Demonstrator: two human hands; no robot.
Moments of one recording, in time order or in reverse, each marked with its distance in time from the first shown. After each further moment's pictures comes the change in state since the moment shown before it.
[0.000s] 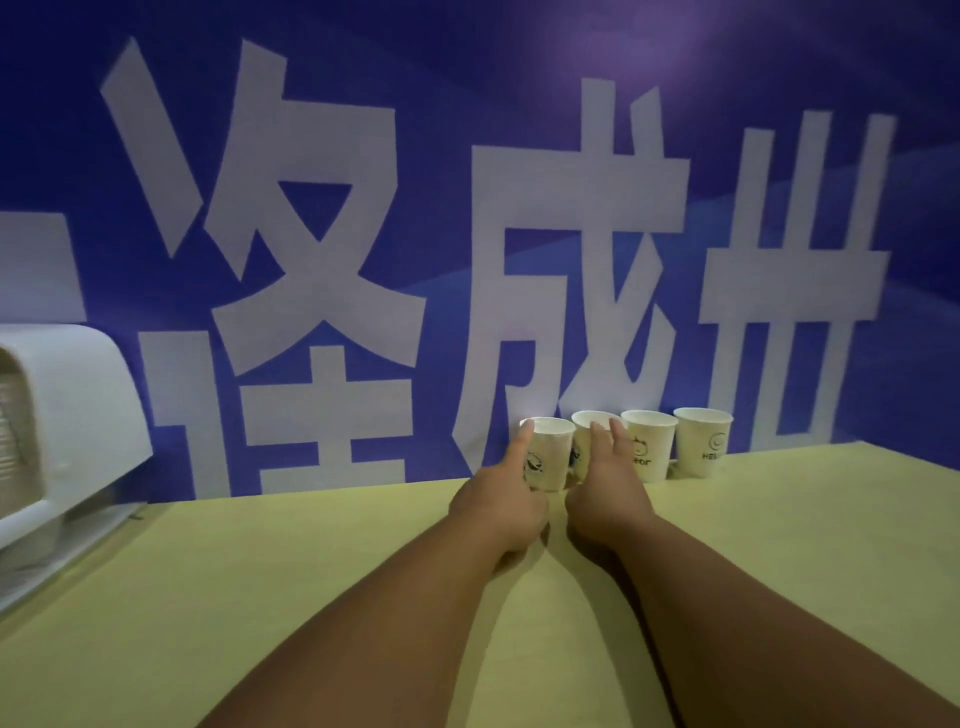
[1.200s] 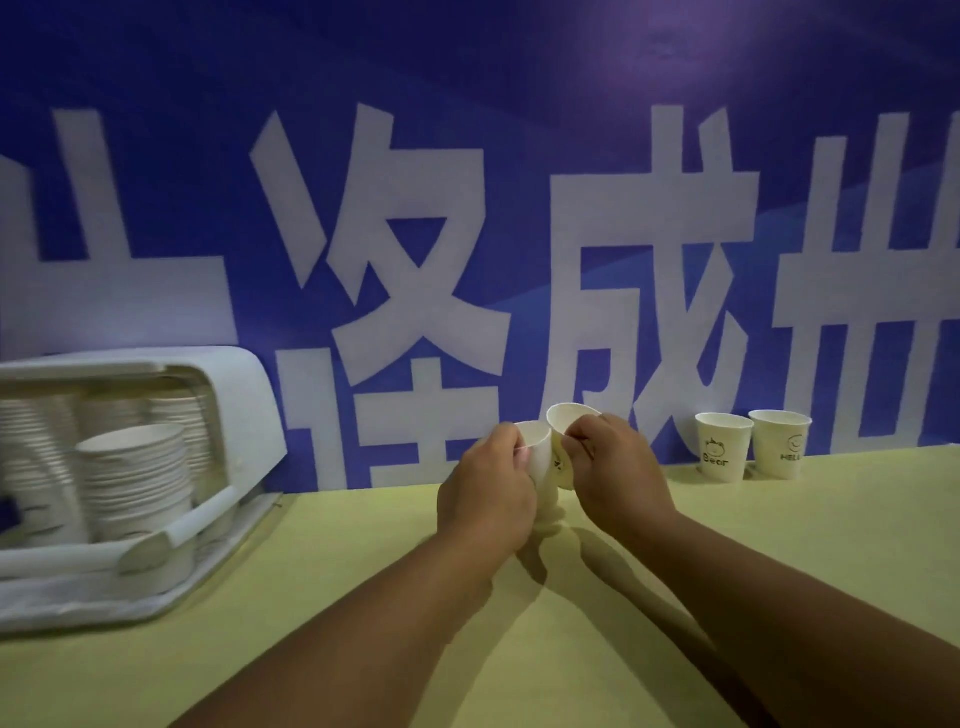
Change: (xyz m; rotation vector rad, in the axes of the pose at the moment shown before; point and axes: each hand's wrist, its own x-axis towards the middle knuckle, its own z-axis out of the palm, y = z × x) left_hand -0.077 -0.047 -0.089 -0.001 0.488 0.069; right_hand -0.043 -0.095 0.009 0.033 0.179 -0.309
